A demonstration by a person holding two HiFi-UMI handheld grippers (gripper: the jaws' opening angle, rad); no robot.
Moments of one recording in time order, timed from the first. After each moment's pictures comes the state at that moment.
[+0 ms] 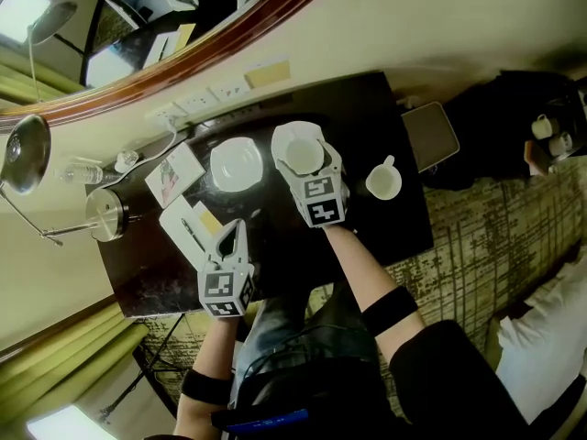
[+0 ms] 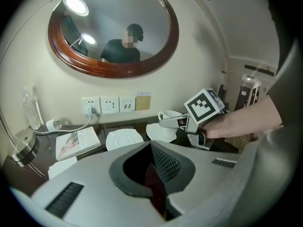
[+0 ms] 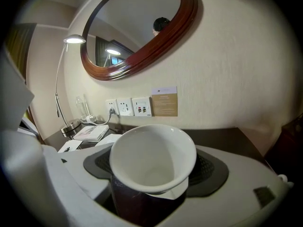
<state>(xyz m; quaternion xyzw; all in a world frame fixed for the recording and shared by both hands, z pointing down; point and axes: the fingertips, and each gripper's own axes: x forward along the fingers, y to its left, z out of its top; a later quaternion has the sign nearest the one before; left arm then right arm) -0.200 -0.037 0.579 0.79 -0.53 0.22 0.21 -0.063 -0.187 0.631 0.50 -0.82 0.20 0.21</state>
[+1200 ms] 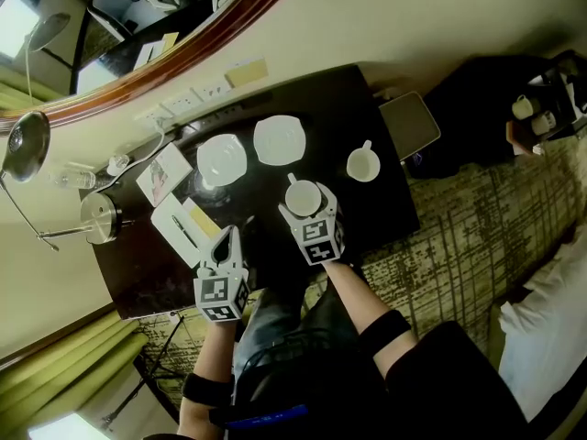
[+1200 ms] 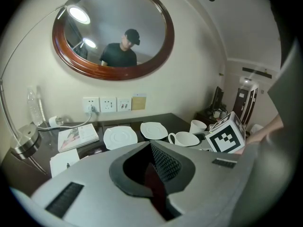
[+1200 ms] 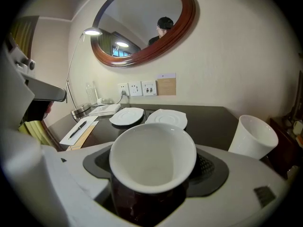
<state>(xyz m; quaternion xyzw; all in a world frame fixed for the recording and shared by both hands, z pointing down) -0.192 0.006 0.571 0.79 -0.53 0.21 0.22 -0.039 -0.050 0.673 0.50 -0.80 0.22 0.26</state>
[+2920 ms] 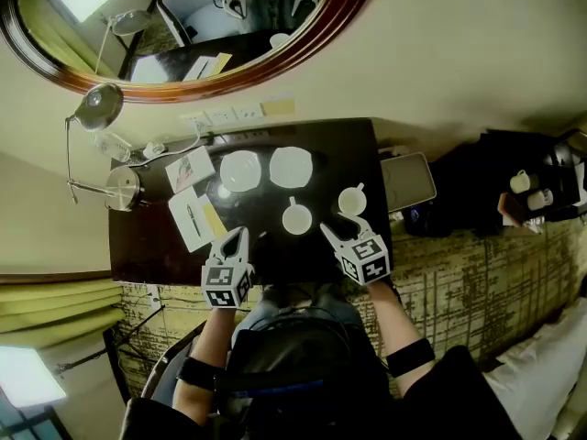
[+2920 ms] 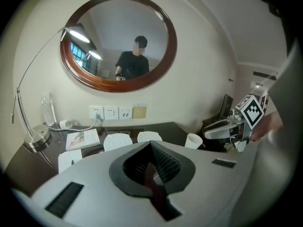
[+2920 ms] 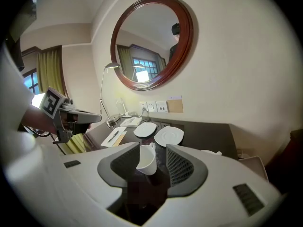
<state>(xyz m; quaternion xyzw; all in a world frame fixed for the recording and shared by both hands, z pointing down) -0.143 0.023 0.509 0.77 -0.57 0.18 0.23 0.058 -0.018 0.542 0.35 -0.88 0.23 0.23</state>
